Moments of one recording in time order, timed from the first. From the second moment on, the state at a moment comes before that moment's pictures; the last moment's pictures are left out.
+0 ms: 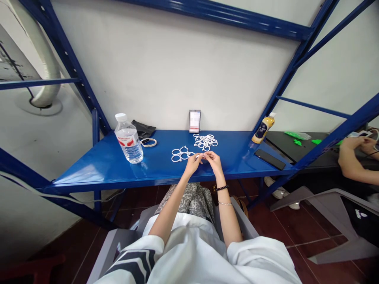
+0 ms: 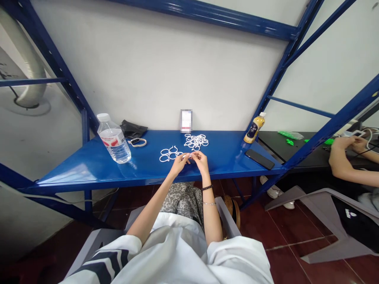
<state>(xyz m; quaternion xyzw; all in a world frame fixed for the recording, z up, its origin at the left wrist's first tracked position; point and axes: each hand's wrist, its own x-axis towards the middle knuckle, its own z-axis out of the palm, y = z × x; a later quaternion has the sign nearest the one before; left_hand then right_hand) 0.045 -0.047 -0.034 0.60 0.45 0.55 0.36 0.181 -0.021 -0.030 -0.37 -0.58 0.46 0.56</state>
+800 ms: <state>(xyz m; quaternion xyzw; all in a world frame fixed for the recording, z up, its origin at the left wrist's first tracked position) 0.045 -0.043 -0.038 0.58 0.44 0.57 0.37 0.183 -0.021 -0.030 -0.36 -0.62 0.44 0.54</state>
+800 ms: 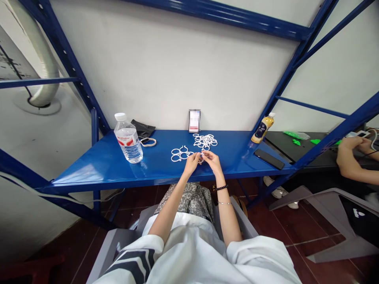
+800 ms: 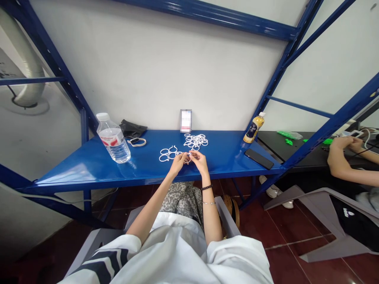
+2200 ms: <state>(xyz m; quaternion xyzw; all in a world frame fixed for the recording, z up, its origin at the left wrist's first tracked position) 0.040 -0.045 -0.039 0.55 0.43 0.61 0.39 0.184 -0.023 -0.031 -0.36 -0.61 0.43 0.56</state>
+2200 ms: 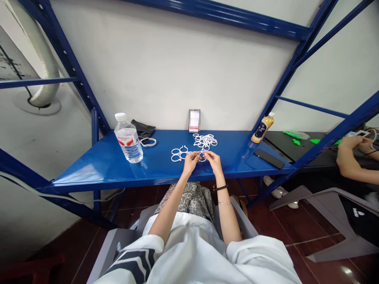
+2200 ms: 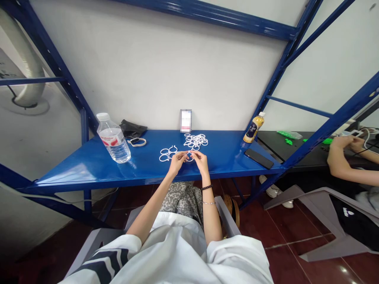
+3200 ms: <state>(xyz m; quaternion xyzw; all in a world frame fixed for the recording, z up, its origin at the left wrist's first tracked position) 0.047 -0.047 -0.037 0.58 0.47 0.58 0.33 0.183 -0.024 -0.030 -0.36 -0.58 0.45 0.57</state>
